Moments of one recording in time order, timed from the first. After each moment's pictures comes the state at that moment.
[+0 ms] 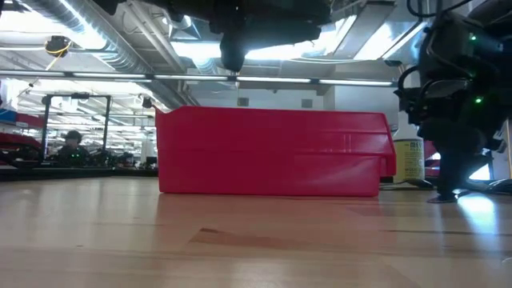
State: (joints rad) left arm -0.38 1.76 0.96 0.56 -0.43 -0.23; right arm 0.25 1.29 0.46 -0.59 0.33 1.12
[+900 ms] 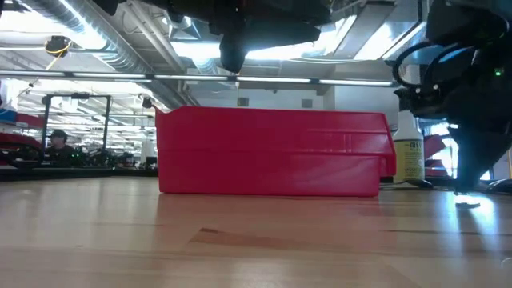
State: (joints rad) left arm -0.38 1.76 0.96 0.56 -0.43 -0.23; right arm 0.39 1.38 0.59 -0.59 0.18 1.08
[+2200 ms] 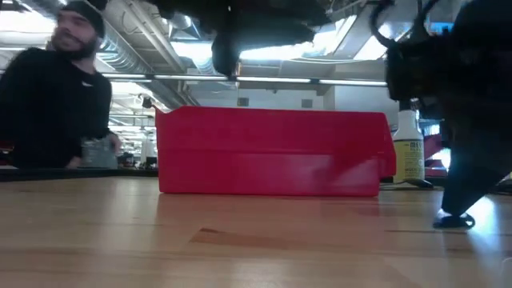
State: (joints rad) left arm -0.42 1.75 0.96 0.52 -0.46 -0.31; right arm 0.61 1.81 0.96 -0.30 0.18 1.15
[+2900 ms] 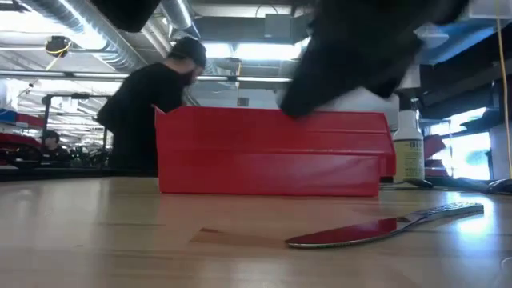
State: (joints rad) left arm -0.74 1.76 0.96 0.42 -0.50 -0.40; right arm 0.61 2.07 1.47 -0.37 0.30 0.80
